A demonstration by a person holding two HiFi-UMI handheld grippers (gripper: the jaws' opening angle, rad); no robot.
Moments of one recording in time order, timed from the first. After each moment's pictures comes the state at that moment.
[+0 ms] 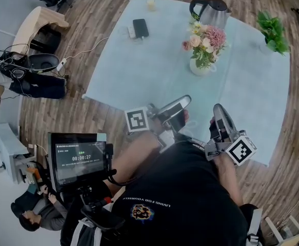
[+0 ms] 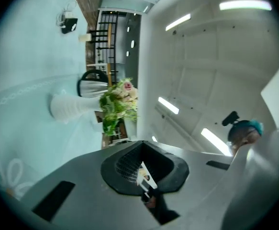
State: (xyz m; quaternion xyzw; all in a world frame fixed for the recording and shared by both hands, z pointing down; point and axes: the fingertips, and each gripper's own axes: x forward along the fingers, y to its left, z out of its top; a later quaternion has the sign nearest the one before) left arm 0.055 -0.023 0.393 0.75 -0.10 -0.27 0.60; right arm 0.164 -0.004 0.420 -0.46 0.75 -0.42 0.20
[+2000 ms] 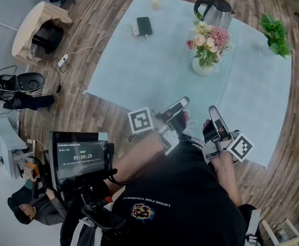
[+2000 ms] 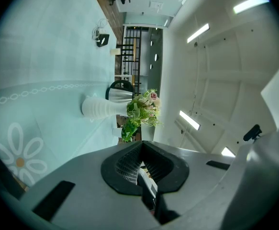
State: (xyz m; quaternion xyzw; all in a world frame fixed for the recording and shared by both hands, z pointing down) left arm 0.045 -0.022 0.437 0.65 -0.21 -0.26 0.68; right arm 0.144 -0.002 0.442 -0.40 0.71 -0.53 0.25
